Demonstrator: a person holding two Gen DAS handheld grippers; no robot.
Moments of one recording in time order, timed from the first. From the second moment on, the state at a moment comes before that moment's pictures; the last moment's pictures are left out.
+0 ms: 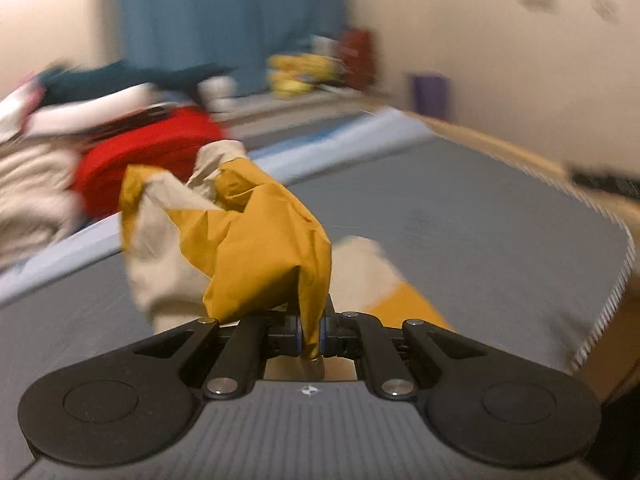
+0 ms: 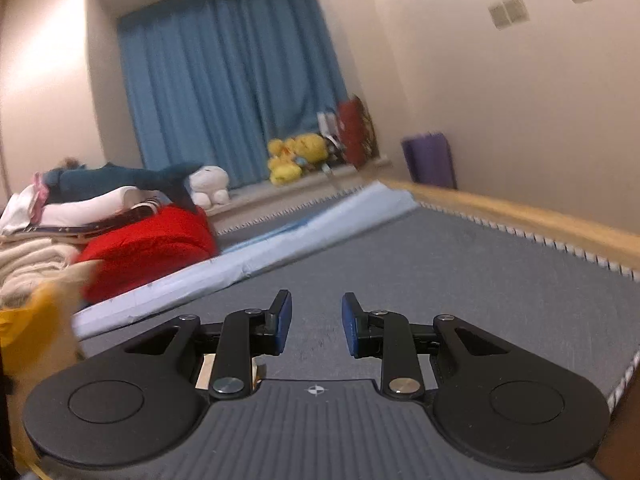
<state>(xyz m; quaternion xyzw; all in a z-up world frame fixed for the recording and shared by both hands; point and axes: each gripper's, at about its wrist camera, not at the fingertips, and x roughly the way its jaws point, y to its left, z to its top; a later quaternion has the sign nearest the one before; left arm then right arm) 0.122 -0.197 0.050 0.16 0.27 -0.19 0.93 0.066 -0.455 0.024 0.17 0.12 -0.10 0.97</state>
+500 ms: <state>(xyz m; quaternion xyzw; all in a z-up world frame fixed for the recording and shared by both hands) 0.097 -0.226 -0.022 0.16 0.39 -0.35 0.84 0.114 -0.433 -0.006 0.20 0.27 0.06 0.94</state>
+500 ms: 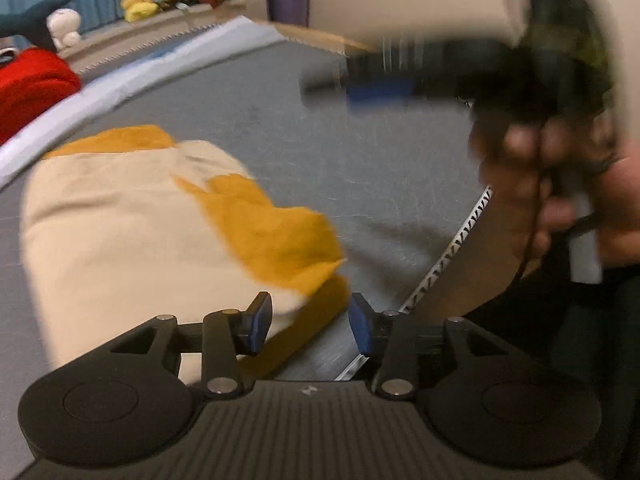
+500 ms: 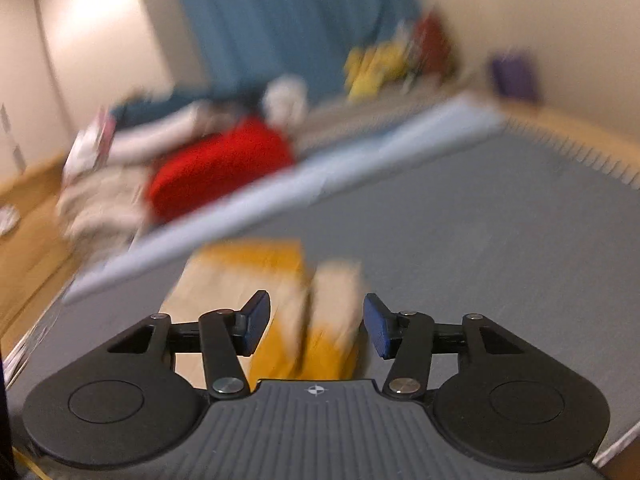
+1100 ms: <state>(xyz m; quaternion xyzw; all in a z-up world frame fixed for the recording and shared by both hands) 0.169 -0.088 -0.025 0.10 0.39 -0.25 0.88 0.100 -0.414 -0.006 0.27 0.30 0.09 0.91</state>
